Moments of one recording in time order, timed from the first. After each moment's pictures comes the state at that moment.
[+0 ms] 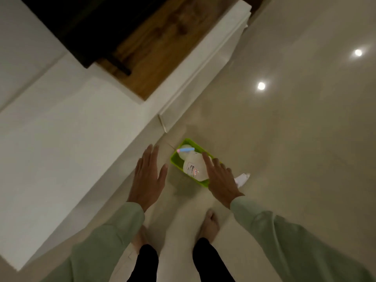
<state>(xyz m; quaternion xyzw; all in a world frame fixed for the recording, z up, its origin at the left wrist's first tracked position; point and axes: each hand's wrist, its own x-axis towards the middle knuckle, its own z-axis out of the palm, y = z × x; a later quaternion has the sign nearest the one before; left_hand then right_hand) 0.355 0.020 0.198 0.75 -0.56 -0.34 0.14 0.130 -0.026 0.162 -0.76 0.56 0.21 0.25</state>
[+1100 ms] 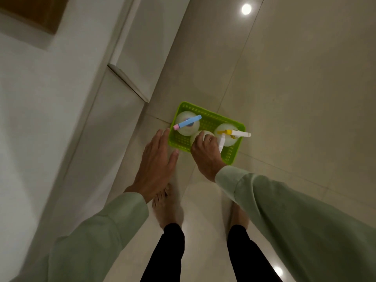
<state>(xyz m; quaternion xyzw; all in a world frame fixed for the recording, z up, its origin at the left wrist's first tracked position) 0.377 -0.032 -0.056 0.64 -0.63 -0.44 0.04 0.217 -0.044 -0.091 -0.76 0.52 0.37 0.12</state>
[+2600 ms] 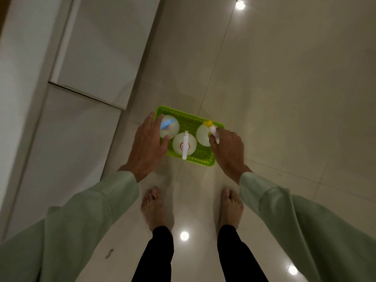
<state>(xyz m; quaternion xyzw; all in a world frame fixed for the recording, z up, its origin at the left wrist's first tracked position) 0.311 -0.083 -0.057 0.63 -0.68 -0.37 0.00 0.091 -0.035 -0.085 -0.55 0.79 -0.02 0.27</state>
